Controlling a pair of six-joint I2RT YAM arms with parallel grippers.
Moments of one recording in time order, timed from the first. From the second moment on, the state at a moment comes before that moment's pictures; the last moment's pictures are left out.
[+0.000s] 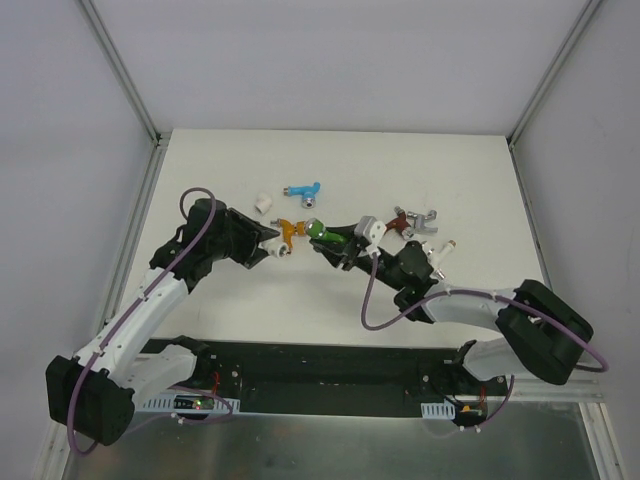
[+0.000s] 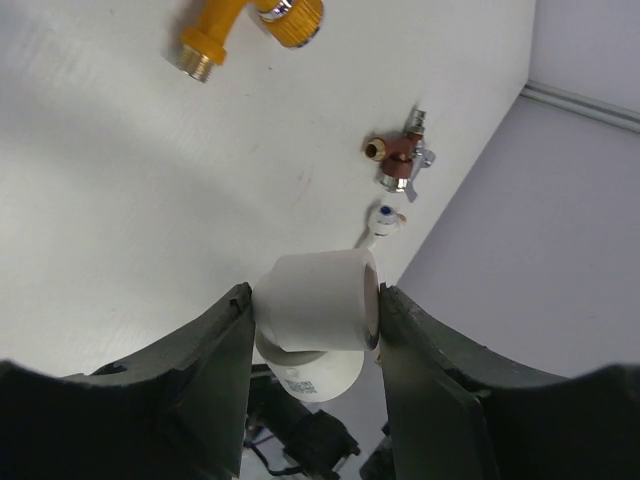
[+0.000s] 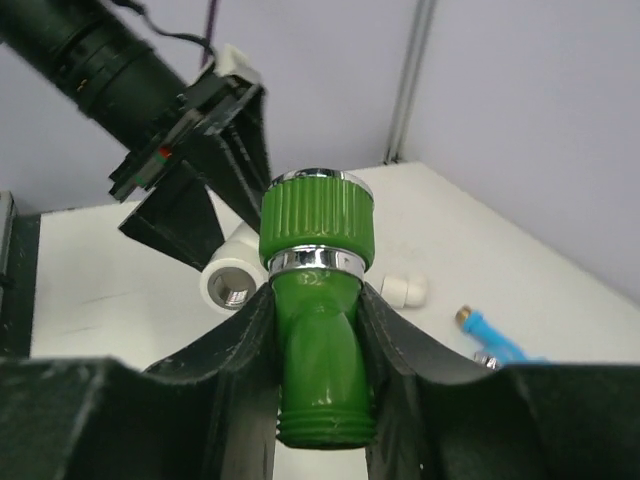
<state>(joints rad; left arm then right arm) -0.36 0.99 0.81 -0.52 0.22 -1.43 0.88 1.42 0.54 1.16 -0.31 -0.12</state>
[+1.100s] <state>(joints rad) -0.62 1.37 0.88 -0.66 -0.12 -0.80 0.84 1.11 0.41 0.30 0.18 0.65</state>
